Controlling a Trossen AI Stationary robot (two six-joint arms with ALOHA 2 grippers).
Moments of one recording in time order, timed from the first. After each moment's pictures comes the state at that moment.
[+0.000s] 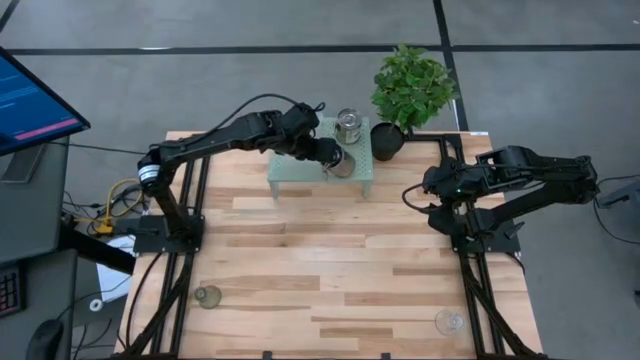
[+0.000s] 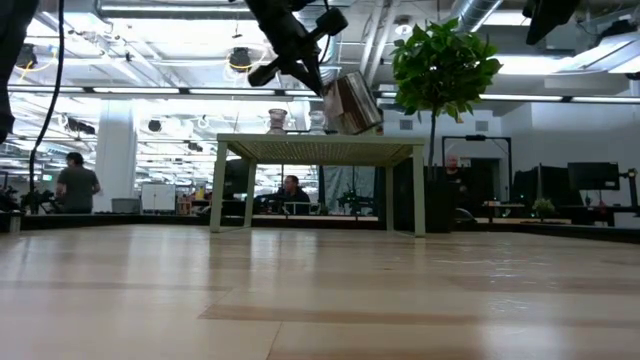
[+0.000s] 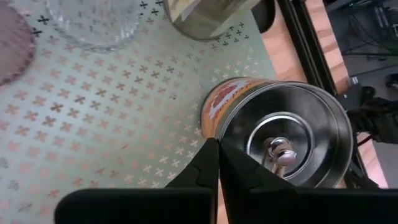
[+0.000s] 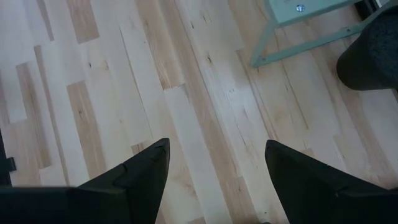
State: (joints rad) left arm 0.33 1.56 1.70 -0.83 -0.05 -0.82; right arm 0.13 1.03 1.34 -1.41 0.19 0.41
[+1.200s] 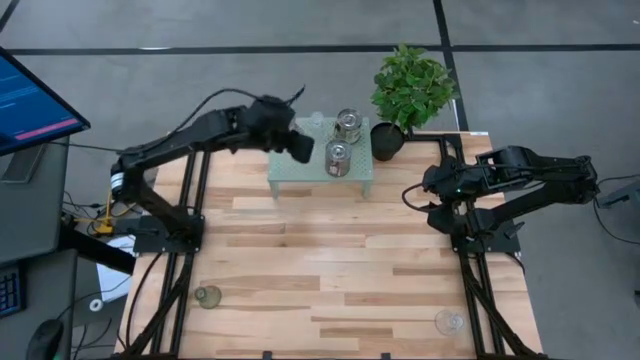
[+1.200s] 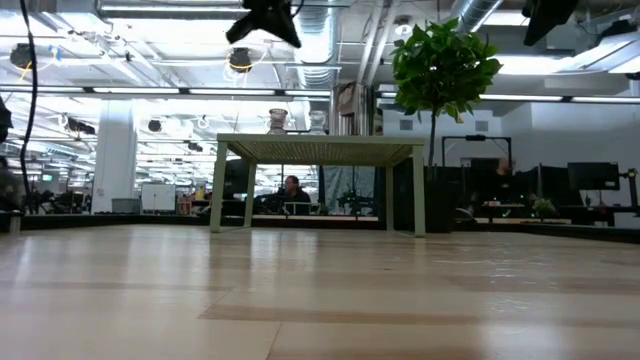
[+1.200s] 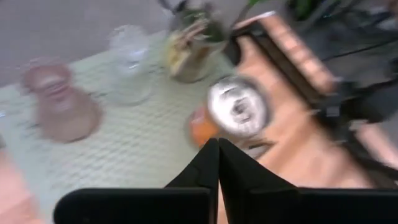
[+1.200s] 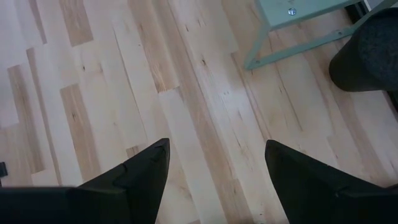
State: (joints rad) left arm 0.27 1.34 1.67 -0.87 -0.21 -0.58; right arm 0.13 1.03 1.34 -1.41 0.21 0.41
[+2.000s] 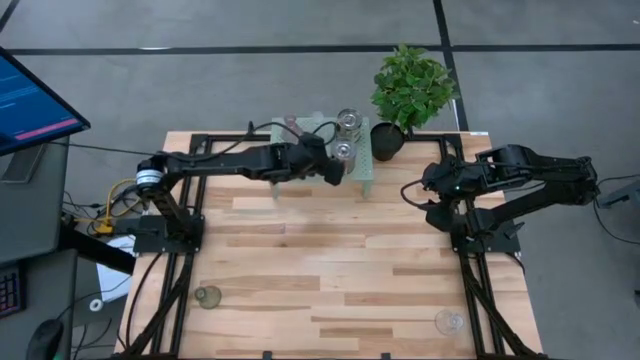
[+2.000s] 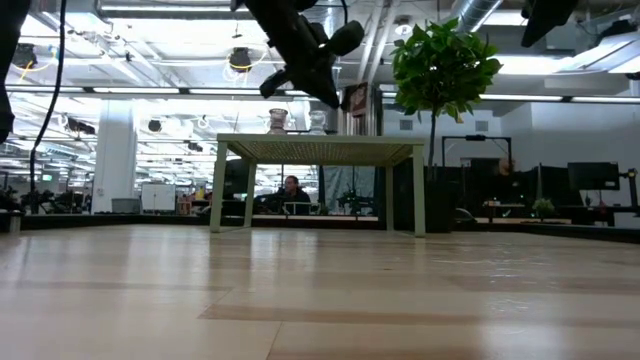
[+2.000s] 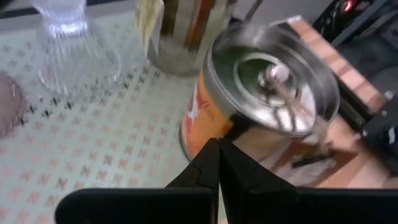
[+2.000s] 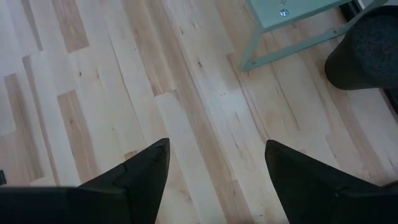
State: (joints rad) left arm 0.16 1.53 1.45 -0.44 -0.44 -0.65; right arm 0.10 1.03 1.34 -1.40 0.21 0.41
